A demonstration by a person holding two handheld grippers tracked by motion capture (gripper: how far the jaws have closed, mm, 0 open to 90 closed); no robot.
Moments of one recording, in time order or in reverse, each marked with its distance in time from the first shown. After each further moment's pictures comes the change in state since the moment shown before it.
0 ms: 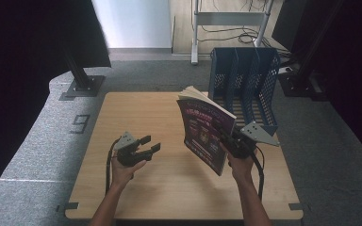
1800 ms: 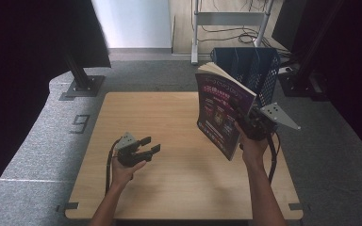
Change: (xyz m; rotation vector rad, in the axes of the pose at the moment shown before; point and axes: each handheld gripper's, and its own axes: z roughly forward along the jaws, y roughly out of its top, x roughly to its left) left arm 0.004 -0.005 0.003 0.027 -0.004 -0.007; right arm -0.027 0.054 -0.001 -0.092 -0.119 0.008
